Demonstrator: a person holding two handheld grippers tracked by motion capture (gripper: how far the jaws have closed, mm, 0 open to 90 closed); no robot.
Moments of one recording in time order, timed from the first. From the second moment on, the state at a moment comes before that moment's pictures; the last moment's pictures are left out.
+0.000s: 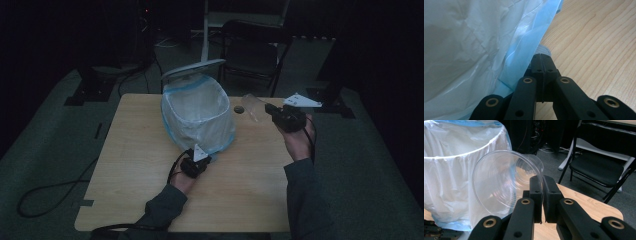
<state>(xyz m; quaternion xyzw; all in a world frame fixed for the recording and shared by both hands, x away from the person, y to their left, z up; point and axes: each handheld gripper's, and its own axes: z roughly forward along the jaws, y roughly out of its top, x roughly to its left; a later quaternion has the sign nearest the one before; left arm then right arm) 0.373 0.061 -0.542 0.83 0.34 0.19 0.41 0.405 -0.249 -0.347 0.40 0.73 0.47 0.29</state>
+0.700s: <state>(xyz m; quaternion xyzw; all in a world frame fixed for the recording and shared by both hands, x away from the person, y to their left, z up) 0.372 0.061 -0.542 0.83 0.34 0.19 0.41 0.407 -0.232 -0.329 0.37 0.73 0.49 0.29</state>
